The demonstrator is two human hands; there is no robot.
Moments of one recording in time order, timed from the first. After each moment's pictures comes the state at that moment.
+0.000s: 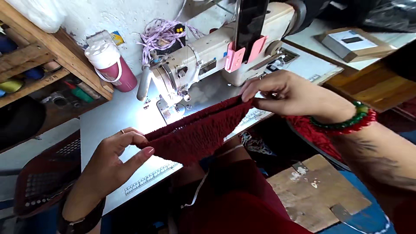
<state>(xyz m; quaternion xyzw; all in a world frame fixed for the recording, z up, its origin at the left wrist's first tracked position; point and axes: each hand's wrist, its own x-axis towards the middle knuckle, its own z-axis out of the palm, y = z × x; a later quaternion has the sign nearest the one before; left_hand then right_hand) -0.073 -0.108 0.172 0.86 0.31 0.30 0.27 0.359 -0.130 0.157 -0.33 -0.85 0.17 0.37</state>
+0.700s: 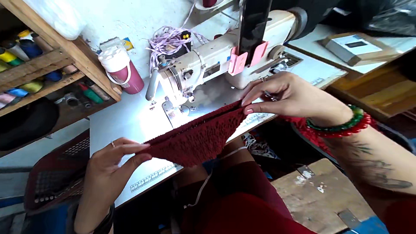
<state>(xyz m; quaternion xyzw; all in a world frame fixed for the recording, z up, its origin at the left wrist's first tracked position) -0.088 -0.139 0.165 0.81 0.33 0.41 0.25 0.341 -0.146 0.163 -0.34 -0.82 0.20 0.42</state>
